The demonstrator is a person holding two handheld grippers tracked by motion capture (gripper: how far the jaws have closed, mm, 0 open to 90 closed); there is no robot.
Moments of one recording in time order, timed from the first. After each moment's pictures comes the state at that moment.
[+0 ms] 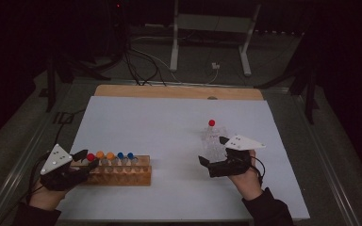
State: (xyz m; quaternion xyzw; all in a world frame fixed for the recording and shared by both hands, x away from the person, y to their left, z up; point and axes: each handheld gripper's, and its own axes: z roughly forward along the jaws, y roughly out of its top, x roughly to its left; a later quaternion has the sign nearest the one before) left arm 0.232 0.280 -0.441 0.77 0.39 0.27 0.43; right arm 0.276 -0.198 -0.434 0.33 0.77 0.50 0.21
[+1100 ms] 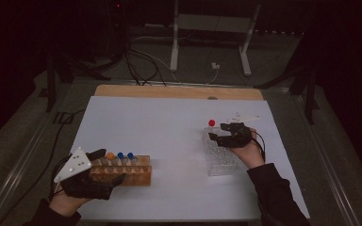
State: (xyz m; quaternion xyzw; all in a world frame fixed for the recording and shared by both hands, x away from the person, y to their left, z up) left arm 0.214 0.221 -0.418 0.77 0.31 0.21 0.51; right arm 0.379 -0.232 -0.463 0.37 0.80 0.43 0.19
